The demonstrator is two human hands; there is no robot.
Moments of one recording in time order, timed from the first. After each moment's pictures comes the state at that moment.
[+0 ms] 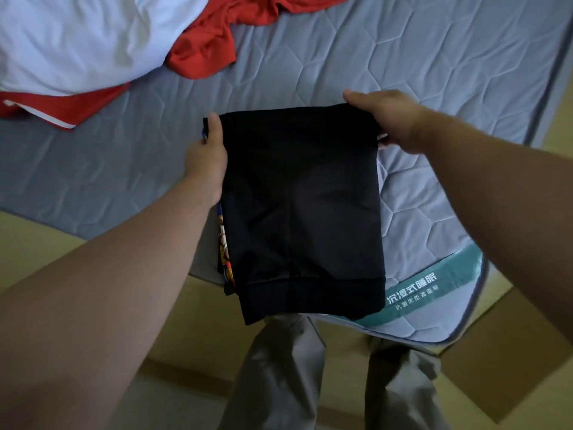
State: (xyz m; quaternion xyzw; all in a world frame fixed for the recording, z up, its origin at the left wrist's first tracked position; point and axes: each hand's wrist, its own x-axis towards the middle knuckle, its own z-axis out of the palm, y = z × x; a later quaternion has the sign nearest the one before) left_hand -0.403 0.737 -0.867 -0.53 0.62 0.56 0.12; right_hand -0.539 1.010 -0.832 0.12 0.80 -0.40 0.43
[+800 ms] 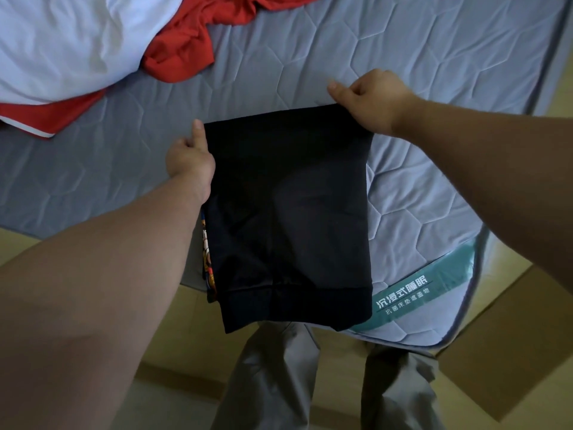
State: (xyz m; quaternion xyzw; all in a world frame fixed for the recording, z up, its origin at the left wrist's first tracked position) left_hand -0.416 0.738 -0.909 -0.54 0.74 0.40 0.04; right_hand -0.563 1.019 -0.842 -0.11 0.92 -0.20 0.32
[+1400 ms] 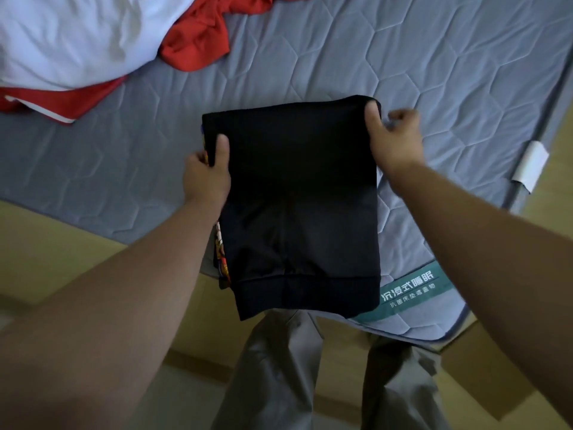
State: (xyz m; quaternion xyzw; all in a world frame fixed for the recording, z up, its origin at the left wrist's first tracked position) left_hand -0.362 0.755 -0.878 -0.49 0.77 0.40 0.08; right_hand -0.482 1.028 -0.860 0.22 0.85 -0.42 0.23
